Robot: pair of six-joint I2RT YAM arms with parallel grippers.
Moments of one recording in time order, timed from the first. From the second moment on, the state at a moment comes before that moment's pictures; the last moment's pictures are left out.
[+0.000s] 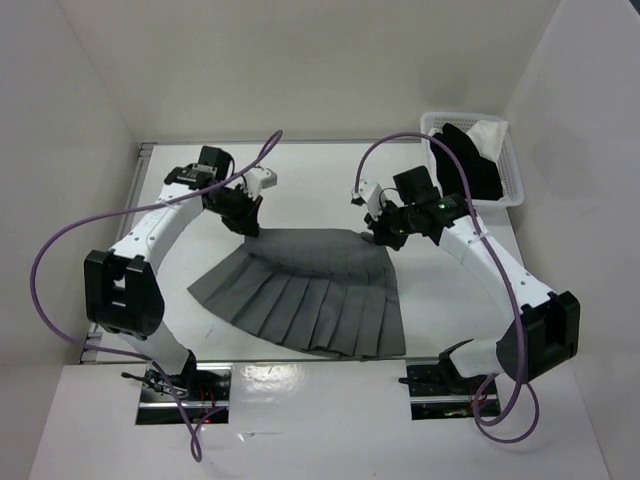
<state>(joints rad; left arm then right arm) -0.20 1.65 1.46 -0.93 0.53 0.47 0.40 1.35 1.20 -0.78 -0.30 -0.56</state>
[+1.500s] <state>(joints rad) 0.00 0.95 1.10 -0.92 0.40 0.40 0.83 1.59 1.37 -1.14 -0.35 -0.52</state>
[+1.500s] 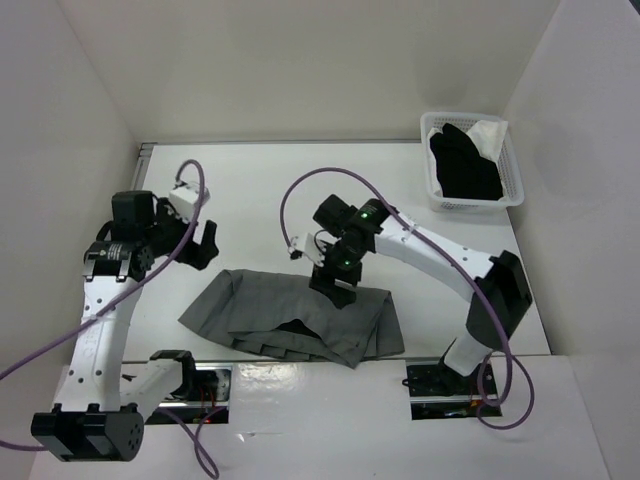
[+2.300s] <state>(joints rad) 0.30 0.94 1.10 -0.81 0.30 0.18 0.99 1.88 1.38 -0.75 -0.10 -0.25</state>
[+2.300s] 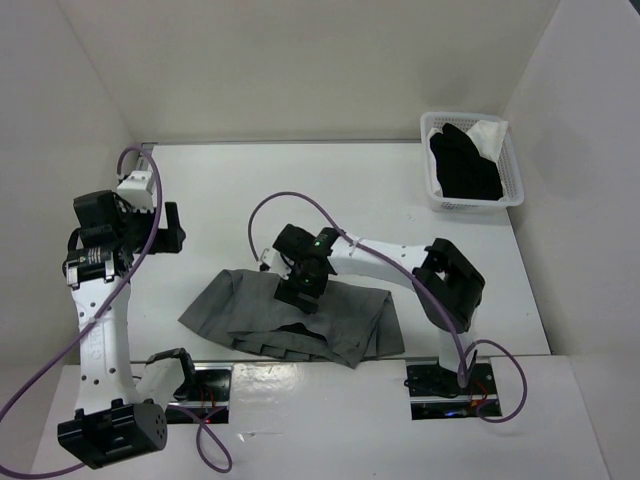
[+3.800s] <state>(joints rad) 0.30 0.95 1.07 -0.80 0.32 0.18 1.05 1.67 1.31 -0.80 -0.13 -0.32</state>
